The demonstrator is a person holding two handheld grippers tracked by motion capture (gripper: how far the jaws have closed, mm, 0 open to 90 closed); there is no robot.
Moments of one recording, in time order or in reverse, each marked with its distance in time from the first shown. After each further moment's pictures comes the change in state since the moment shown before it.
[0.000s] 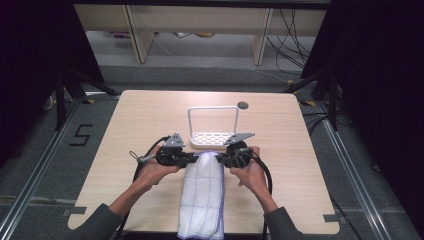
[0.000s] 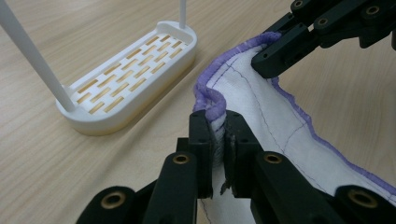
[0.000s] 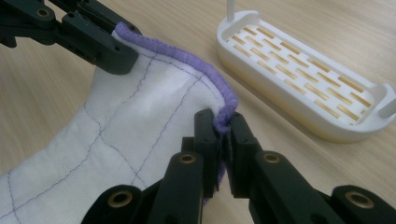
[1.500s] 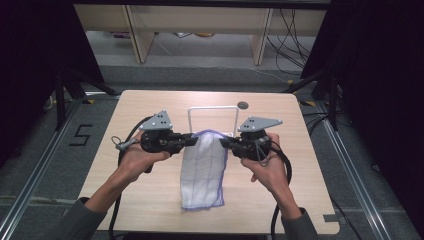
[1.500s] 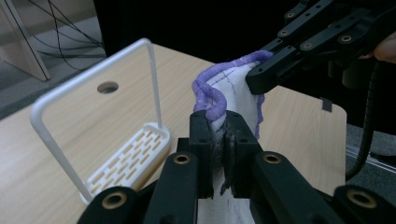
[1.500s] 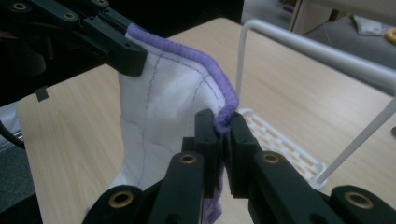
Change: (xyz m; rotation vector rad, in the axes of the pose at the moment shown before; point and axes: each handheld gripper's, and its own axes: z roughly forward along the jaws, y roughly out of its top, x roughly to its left) left arm -0.038 0.088 -0.092 -0.195 -0.043 0.081; right arm 0.031 0.049 -0.111 -0.233 0.015 -0.071
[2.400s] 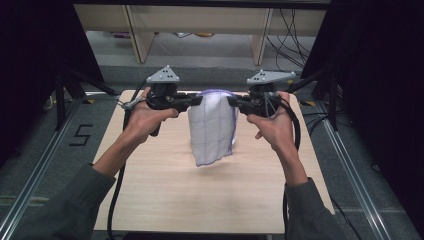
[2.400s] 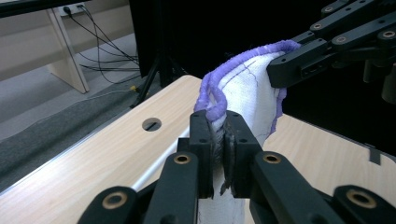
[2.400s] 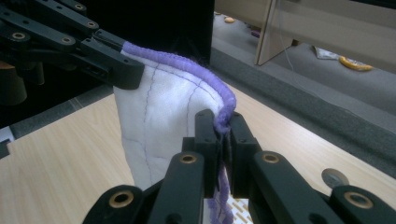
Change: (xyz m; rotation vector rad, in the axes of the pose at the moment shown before) left arm 0.044 0.077 0.016 -0.020 0.126 -0.026; right arm -0.046 0.080 -0.013 -0.069 -0.098 0.014
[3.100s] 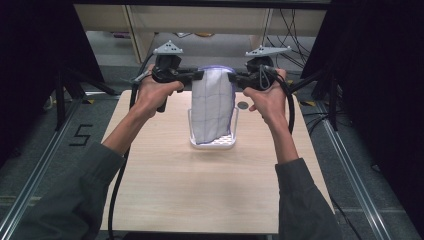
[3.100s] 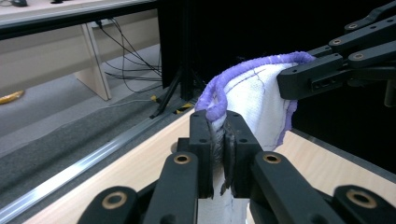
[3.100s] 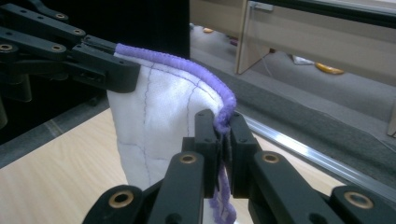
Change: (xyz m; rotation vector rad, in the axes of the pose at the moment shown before) left arm 0.041 0.036 0.029 -0.041 0.088 -0.029; right arm -0.035 0.039 0.029 -0.038 -0.081 0.049
